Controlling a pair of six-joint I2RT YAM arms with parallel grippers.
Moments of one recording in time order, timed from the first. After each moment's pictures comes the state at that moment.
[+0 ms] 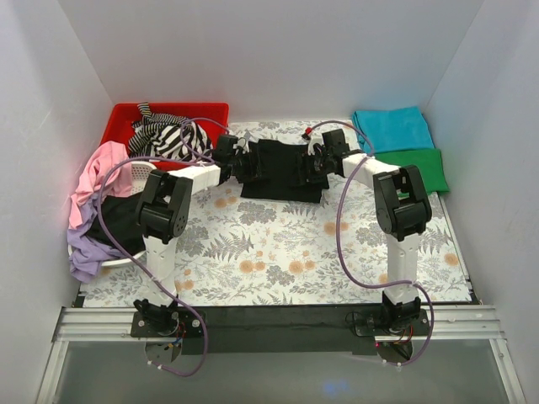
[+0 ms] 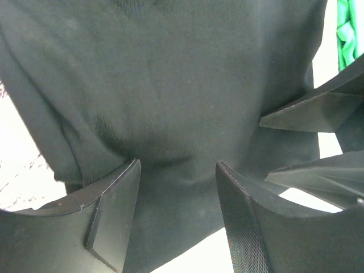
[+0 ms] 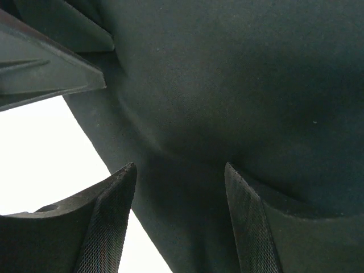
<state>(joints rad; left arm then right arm) -0.34 2.15 1.44 -0.01 0.43 -0.50 0.34 2.13 1.49 -0.25 -0.59 0.14</state>
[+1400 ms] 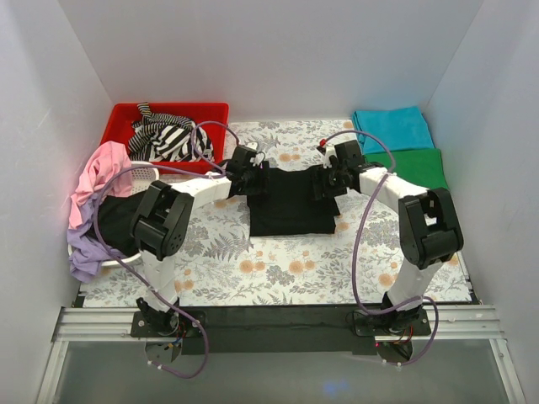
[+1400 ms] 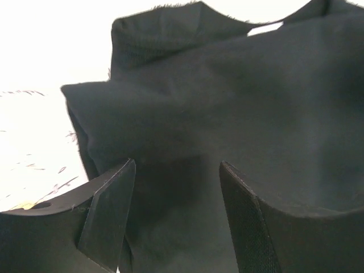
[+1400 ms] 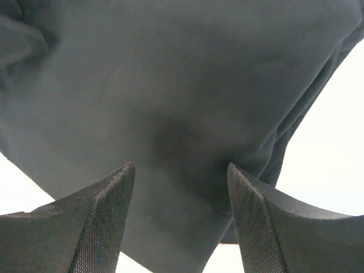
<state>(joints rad) -0.51 1.94 1.29 -0.12 0.03 -0.48 0.35 1.75 1.15 -0.33 -0.33 0.10</state>
